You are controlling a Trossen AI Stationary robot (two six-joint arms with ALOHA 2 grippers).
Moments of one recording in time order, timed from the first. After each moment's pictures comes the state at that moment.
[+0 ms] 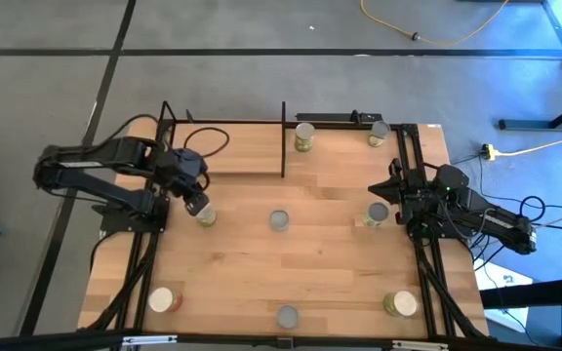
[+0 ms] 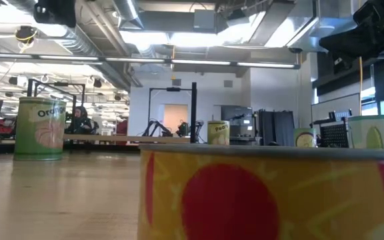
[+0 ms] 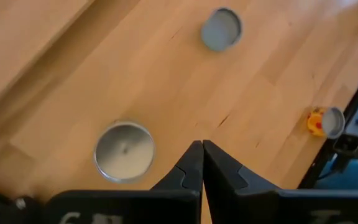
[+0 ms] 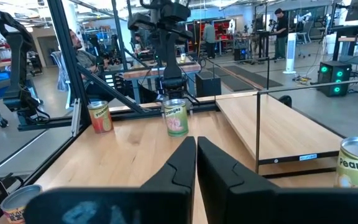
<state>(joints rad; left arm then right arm) 0.00 1.03 1.21 -1.22 0.02 -0.82 -0.35 0.01 0.17 -0.14 -0.34 0.13</state>
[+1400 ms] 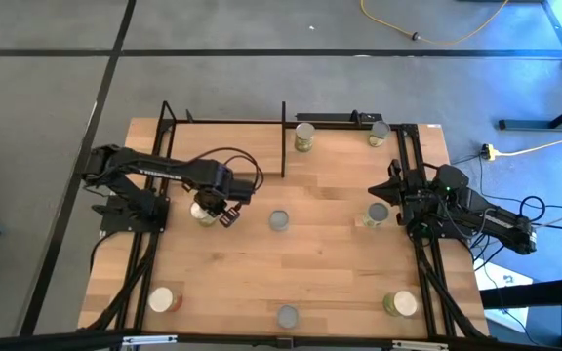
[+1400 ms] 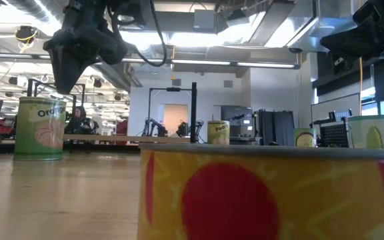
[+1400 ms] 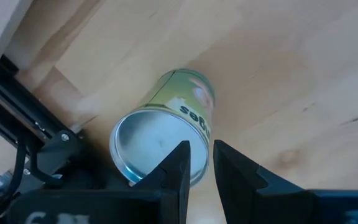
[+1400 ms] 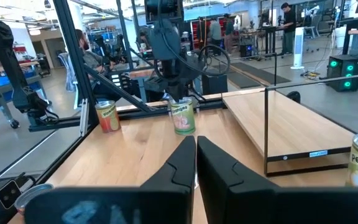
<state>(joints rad) 0.00 1.55 1.21 -1.35 -0.02 -0.94 -0.35 0.01 0.17 -0.14 -0.37 0.15</state>
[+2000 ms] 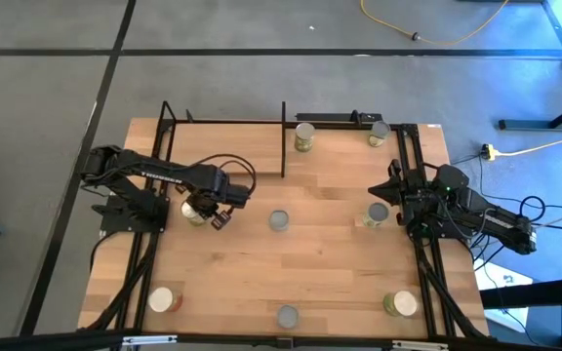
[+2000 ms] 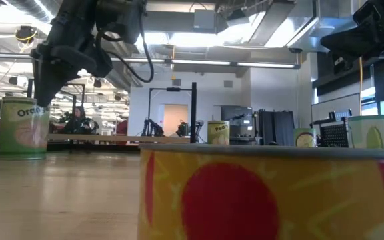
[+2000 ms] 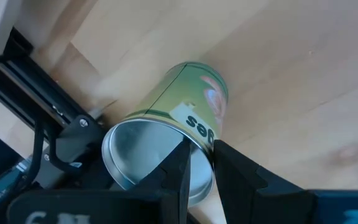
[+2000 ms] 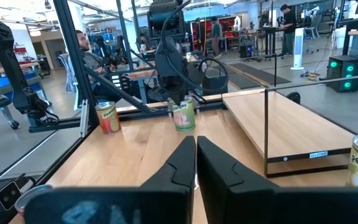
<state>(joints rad) 0.00 1.54 1.08 -1.33 -0.02 -0.92 -0.35 0.01 0.17 -0.13 -0.37 0.16</state>
